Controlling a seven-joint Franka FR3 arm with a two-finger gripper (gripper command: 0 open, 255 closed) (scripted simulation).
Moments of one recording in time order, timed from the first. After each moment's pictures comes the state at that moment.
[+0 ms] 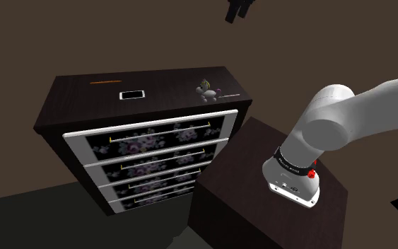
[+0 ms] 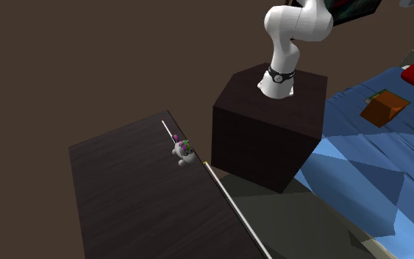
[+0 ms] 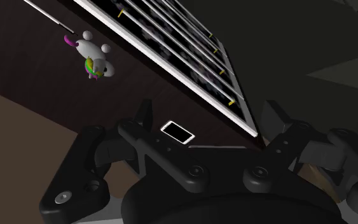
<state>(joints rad) 0.01 -0.80 0.01 -2.26 0.05 1.67 -0.11</state>
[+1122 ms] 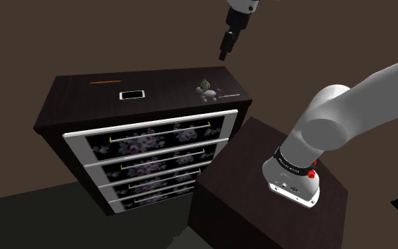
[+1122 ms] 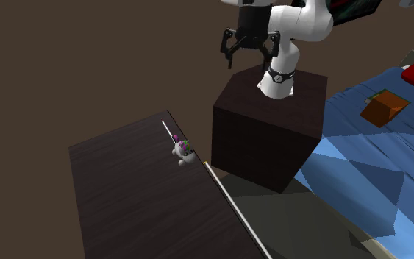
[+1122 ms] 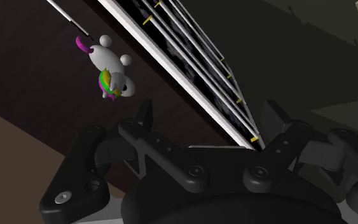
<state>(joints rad) -0.01 -0.55 -0.20 -2.46 -0.05 2.03 -0.42</state>
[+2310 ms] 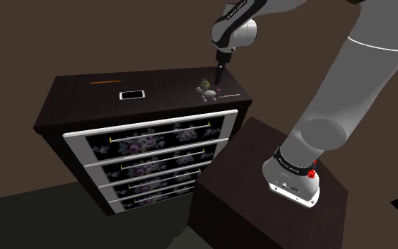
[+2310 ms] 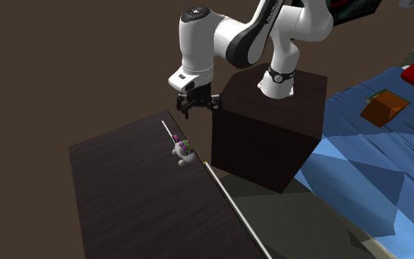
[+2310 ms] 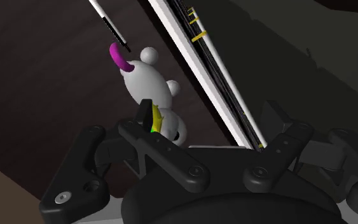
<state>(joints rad) -0.02 0.09 -0.40 -2.33 0.09 2.43 -0.89</state>
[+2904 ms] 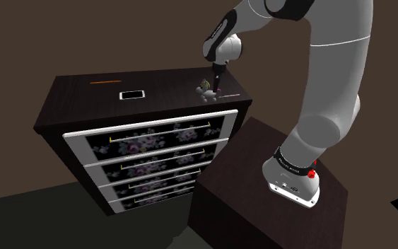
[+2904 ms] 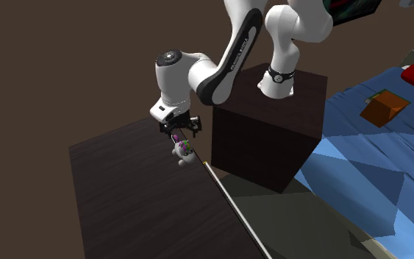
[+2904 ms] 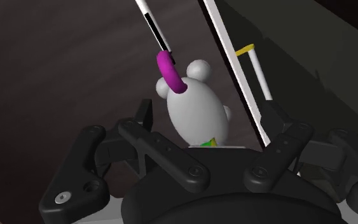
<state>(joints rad) -0.13 0.46 -0.35 -2.09 0.24 2.50 -1.12</state>
